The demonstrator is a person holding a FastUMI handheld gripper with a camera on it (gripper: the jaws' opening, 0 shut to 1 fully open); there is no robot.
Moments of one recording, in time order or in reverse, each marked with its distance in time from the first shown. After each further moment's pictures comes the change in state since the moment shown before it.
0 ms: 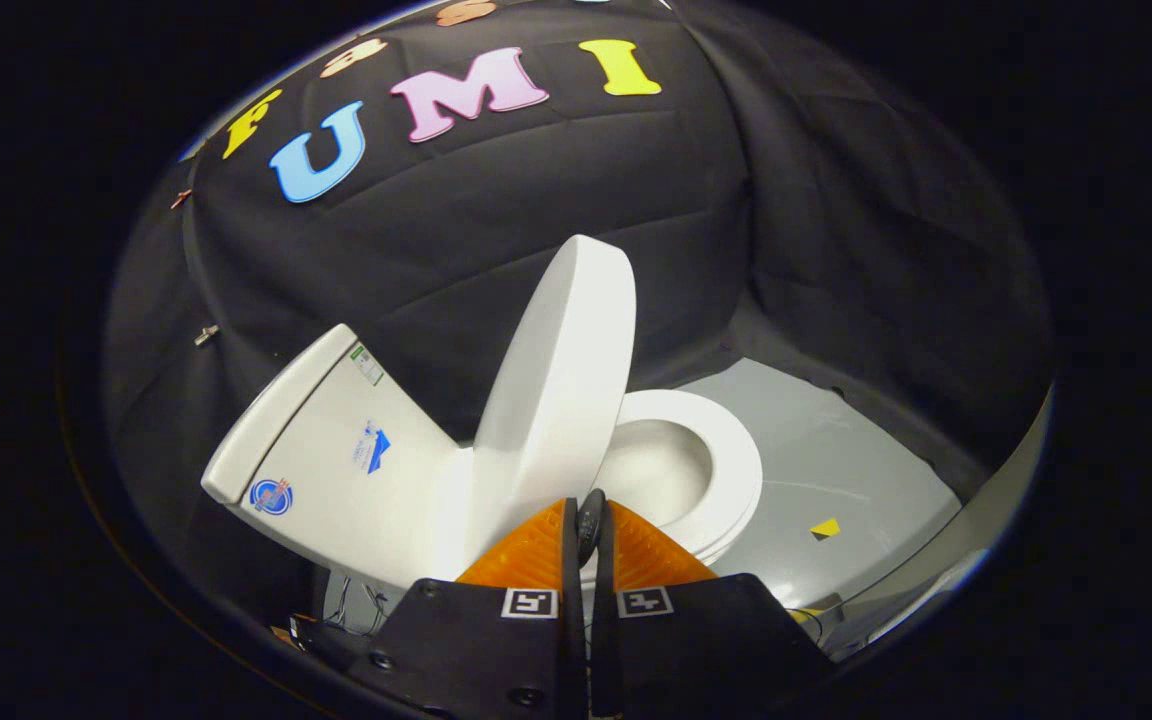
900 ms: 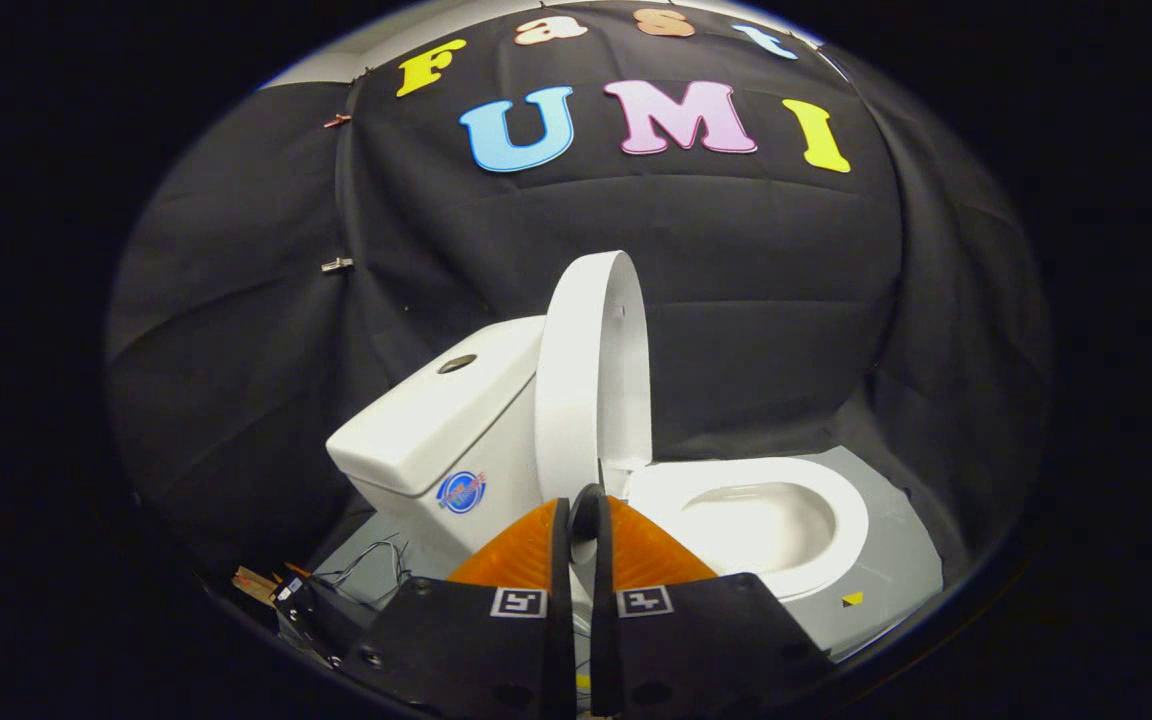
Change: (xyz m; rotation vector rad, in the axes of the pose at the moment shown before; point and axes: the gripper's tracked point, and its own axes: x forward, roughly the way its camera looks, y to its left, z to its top) arm -0.042 0.206 -0.010 -0.278 -0.077 0.263
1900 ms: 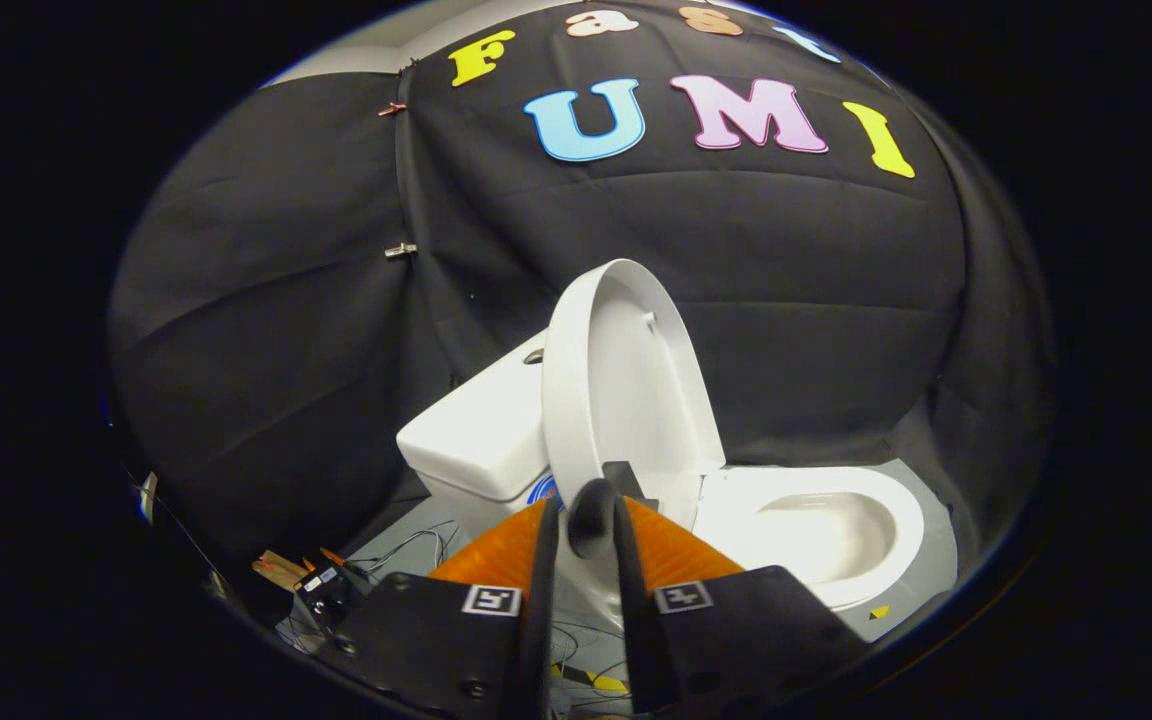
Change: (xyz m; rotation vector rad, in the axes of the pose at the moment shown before) arm 0.014 0.051 -0.006 -0.030 0.010 0.157
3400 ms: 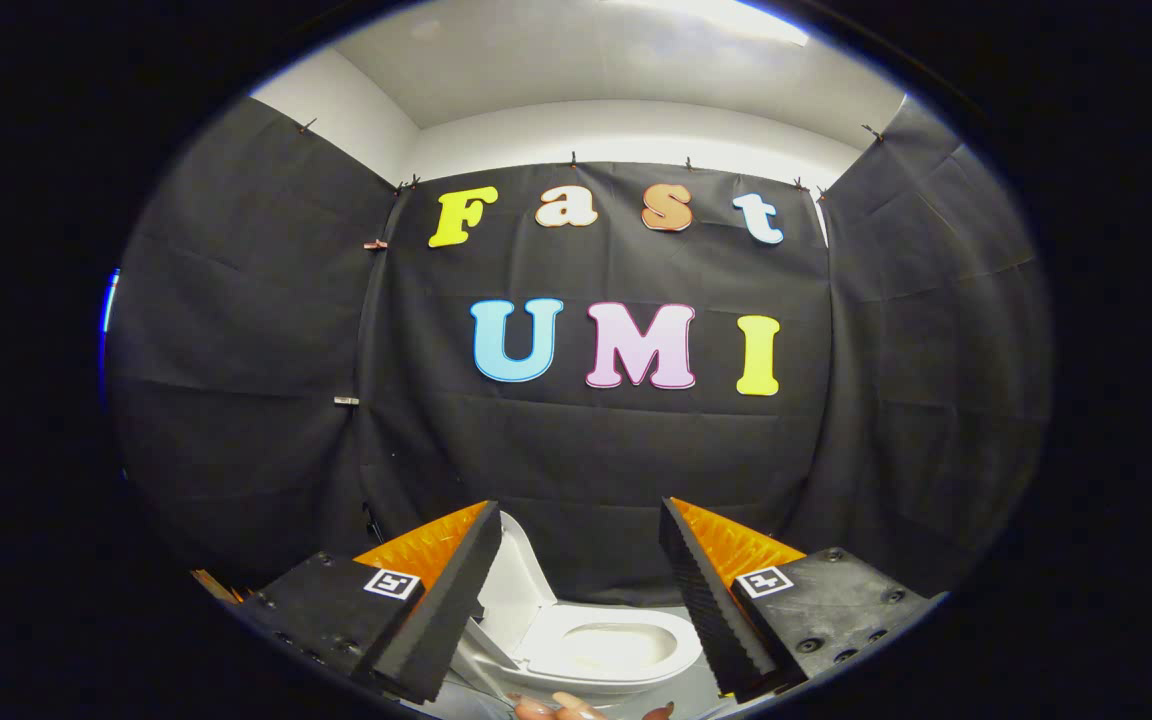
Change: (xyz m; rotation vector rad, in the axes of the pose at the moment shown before) arm -0.310 -0.061 0.227 -0.197 -0.493 -0.281
